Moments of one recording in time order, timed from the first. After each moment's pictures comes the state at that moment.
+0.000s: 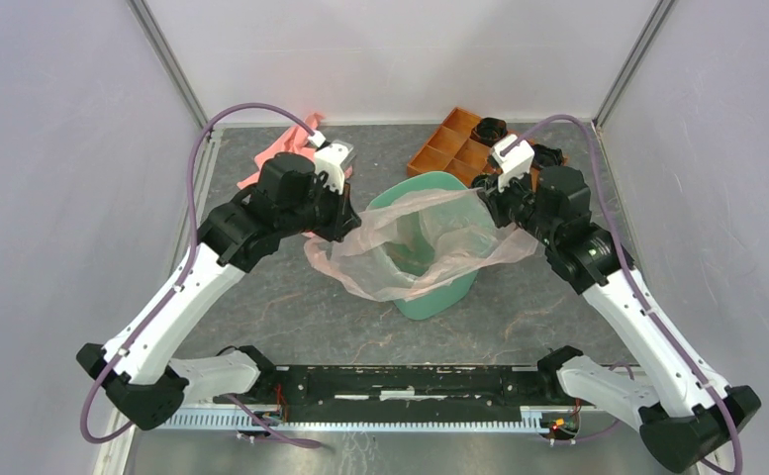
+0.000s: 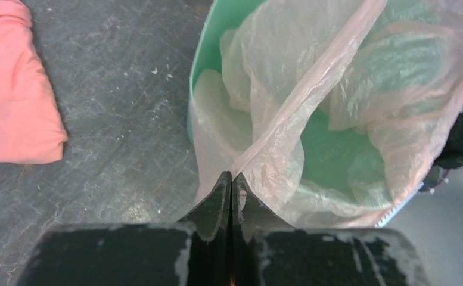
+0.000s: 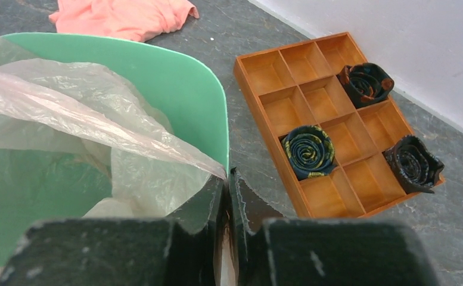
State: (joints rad) left arm -0.67 1.14 1.39 -0.83 0.12 -0.21; right arm 0.47 0.97 1.08 -0.40 -0.07 -0.17
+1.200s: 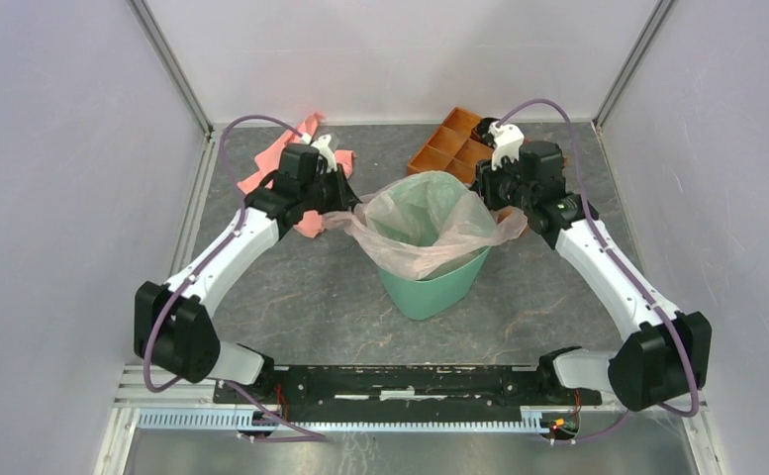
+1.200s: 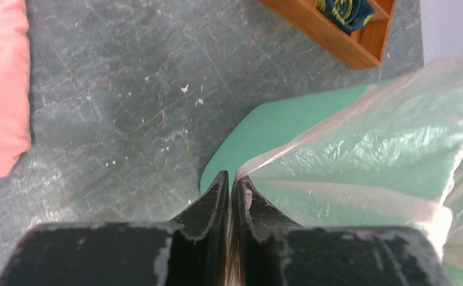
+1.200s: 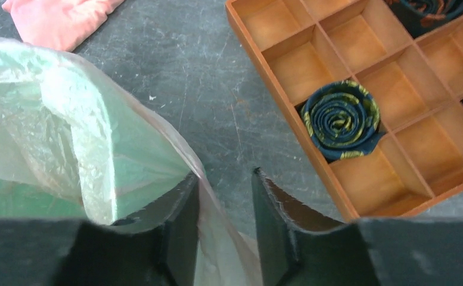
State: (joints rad) left arm -0.39 1.44 1.19 -0.39 0.27 -0.47; right arm 0.30 1.30 1.11 -0.31 -0.21 -0.01
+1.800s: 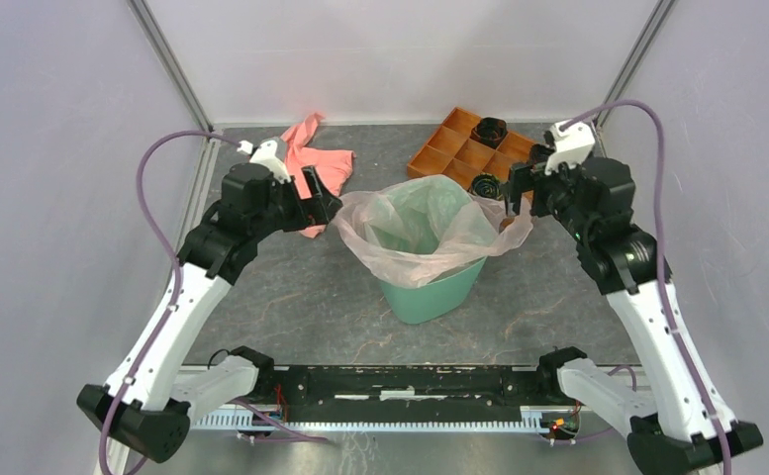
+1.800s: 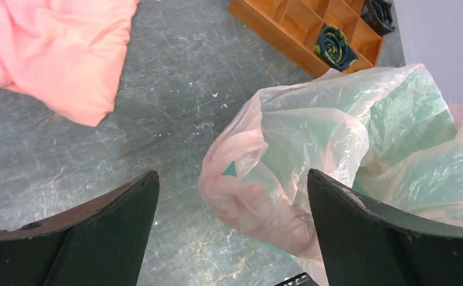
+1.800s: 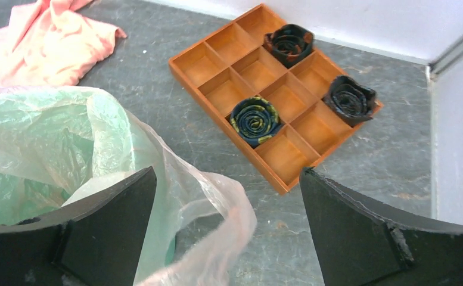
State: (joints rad) left arm -0.39 1.03 1.15 -0.62 0.06 -0.49; right arm 0.29 0.97 1.22 -0.57 0.01 -0.01
